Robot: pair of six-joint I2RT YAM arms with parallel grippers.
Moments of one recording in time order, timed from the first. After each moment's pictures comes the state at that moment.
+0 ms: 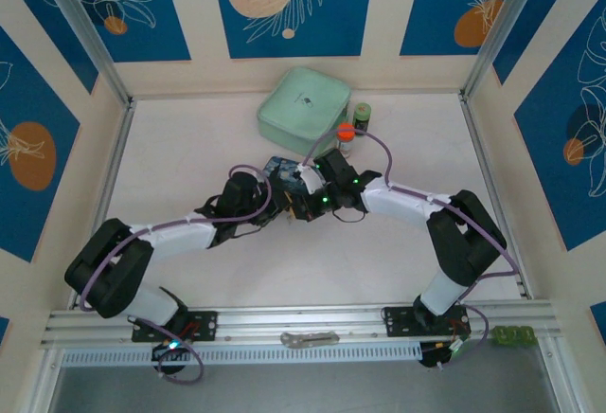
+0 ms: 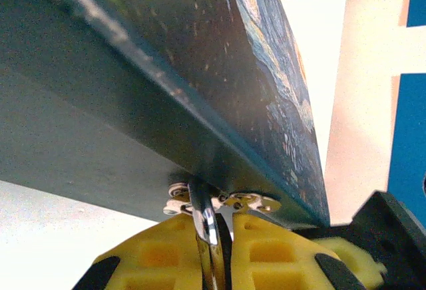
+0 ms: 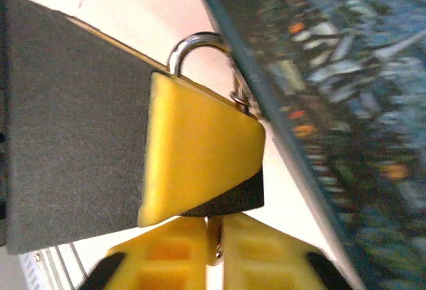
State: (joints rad) left arm -0.65 1.46 0.63 0.27 0.27 -1.20; right arm 0.68 1.63 1.01 -0.32 -0.51 0.25
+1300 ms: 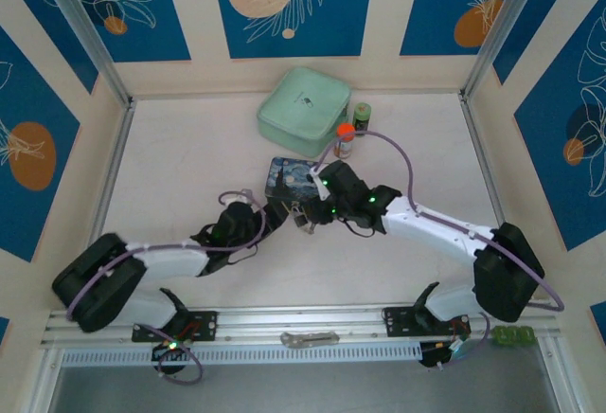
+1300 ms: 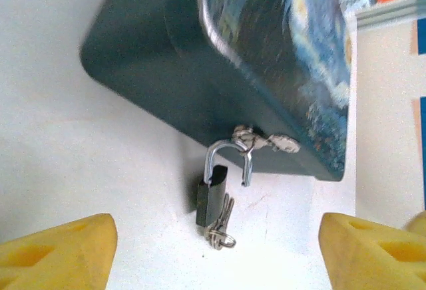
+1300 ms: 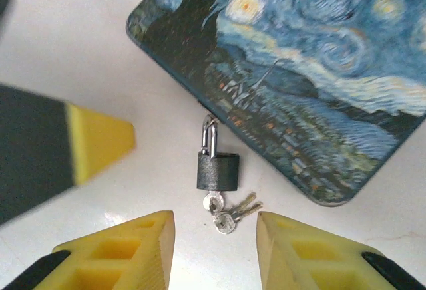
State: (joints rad) left arm -0.74 1.32 0.37 0.43 -0.01 -1.21; right arm 0.81 1.39 0.93 -0.43 -0.01 0.27
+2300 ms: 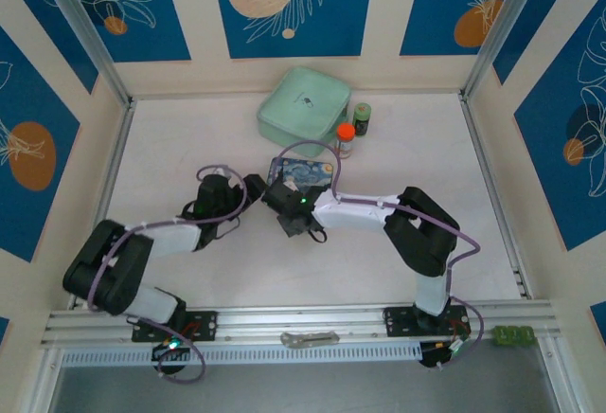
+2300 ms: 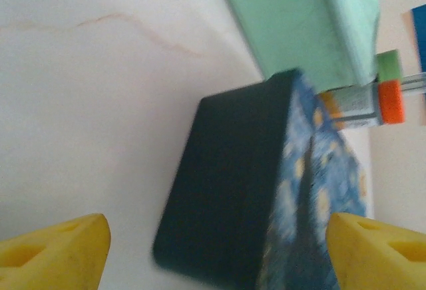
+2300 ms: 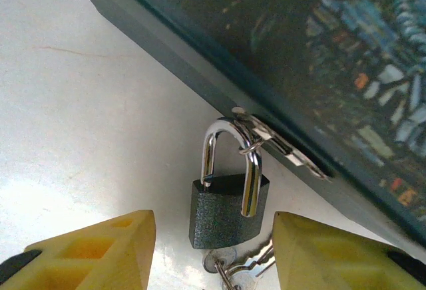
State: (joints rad) left arm -0.41 1.49 0.51 0.49 0.16 -1.03; right arm 0.99 1.87 1.23 -0.62 0.32 0.40
